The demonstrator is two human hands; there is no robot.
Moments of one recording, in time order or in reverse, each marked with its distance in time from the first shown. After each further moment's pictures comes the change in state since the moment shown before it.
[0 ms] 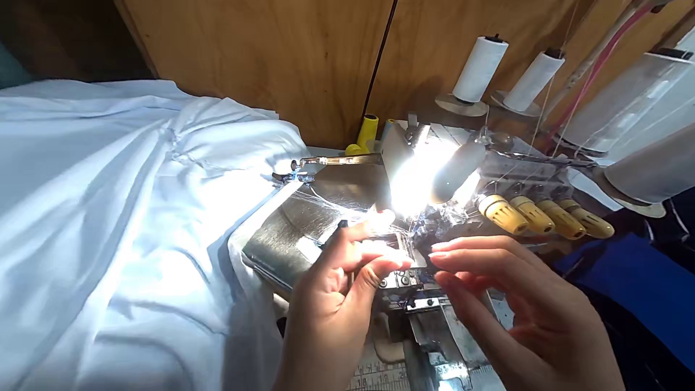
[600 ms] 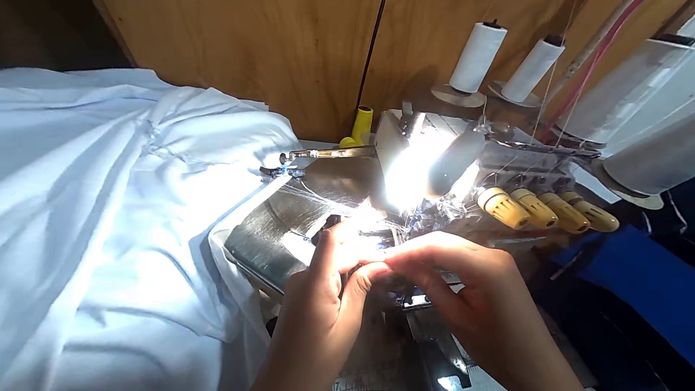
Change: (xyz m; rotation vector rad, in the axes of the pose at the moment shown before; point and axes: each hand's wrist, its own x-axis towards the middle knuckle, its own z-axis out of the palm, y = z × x) left_hand -0.003 -0.013 -0.007 0.285 -0.045 0.121; right_hand 0.014 0.022 0.020 -0.082 -0.071 -0.070
